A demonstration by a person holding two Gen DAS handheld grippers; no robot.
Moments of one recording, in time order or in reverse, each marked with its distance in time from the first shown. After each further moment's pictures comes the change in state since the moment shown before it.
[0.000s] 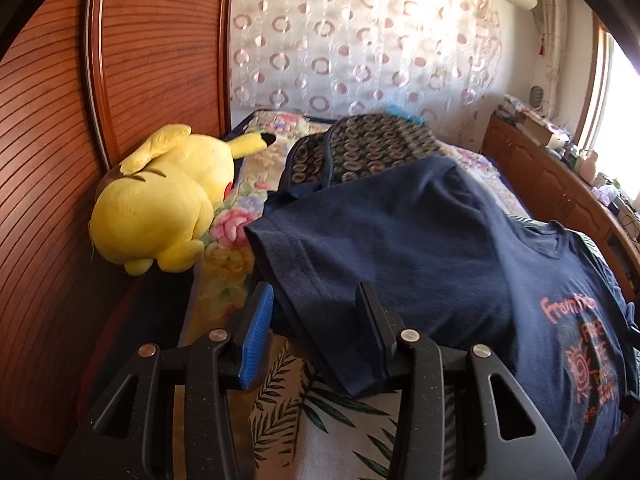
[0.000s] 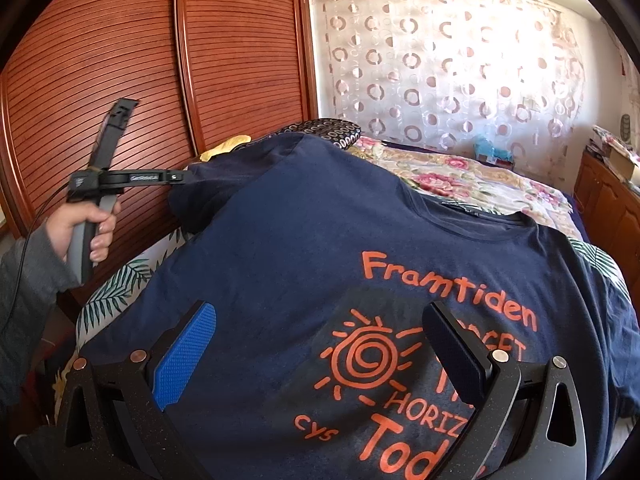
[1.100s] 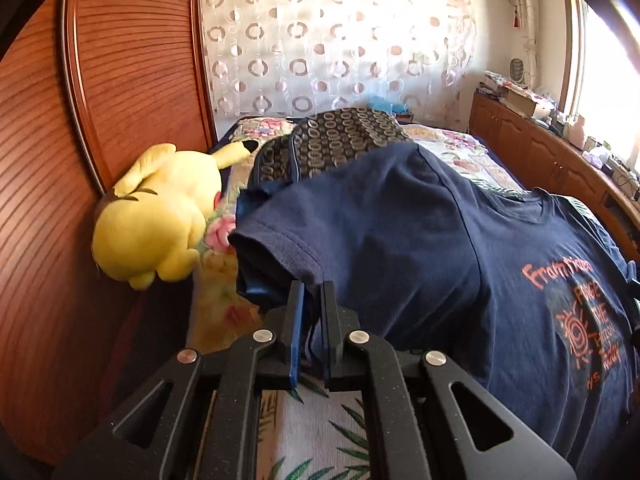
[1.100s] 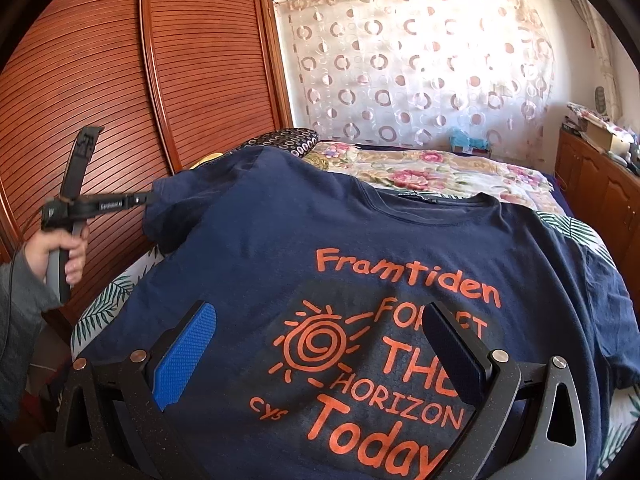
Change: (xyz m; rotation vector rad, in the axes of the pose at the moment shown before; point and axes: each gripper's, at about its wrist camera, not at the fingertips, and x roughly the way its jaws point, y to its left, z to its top) left arm -0.028 -0.028 -0.013 0.119 -0.006 0.000; right arm -0.004 -0.008 -0.009 0.095 -0.039 -0.048
